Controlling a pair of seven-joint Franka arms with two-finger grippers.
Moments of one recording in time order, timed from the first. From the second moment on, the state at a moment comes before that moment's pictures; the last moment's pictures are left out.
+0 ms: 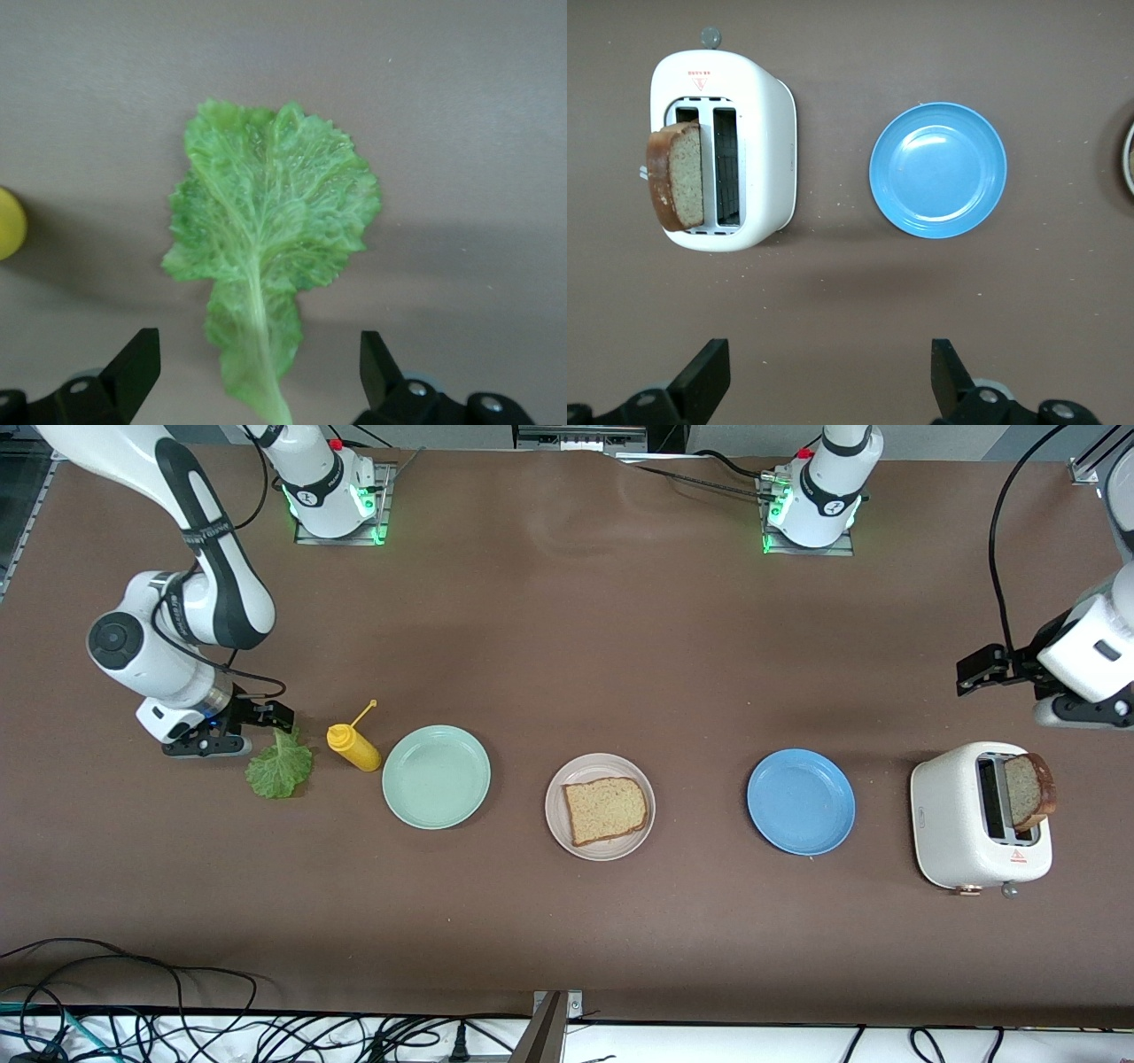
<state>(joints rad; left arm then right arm) -0.02 0.08 0.05 -1.60 0.03 1.63 0.05 0.04 0.32 -0.08 -2.26 0.01 2.58 -0.12</state>
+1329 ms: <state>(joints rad) -0.08 -0.02 0.10 -1.55 -0.04 1.52 0.01 0.04 0.38 -0.08 -2.23 0.01 2.63 -0.12</state>
